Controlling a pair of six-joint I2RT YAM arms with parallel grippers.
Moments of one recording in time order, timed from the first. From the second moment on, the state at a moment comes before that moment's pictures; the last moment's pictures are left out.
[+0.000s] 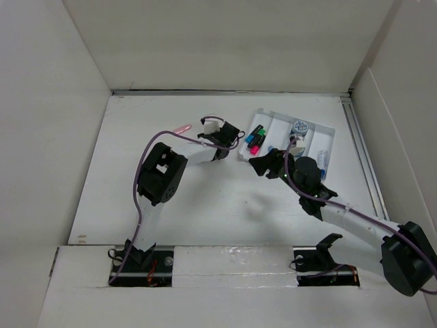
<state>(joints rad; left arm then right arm) -0.66 2.12 1.46 -0.34 -0.68 -0.83 0.58 1.07 0.48 0.47 -0.02 0.63</state>
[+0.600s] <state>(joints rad) -0.64 2.02 1.38 -0.26 -0.54 -0.76 0.58 1.08 0.48 0.45 0.06 0.64</state>
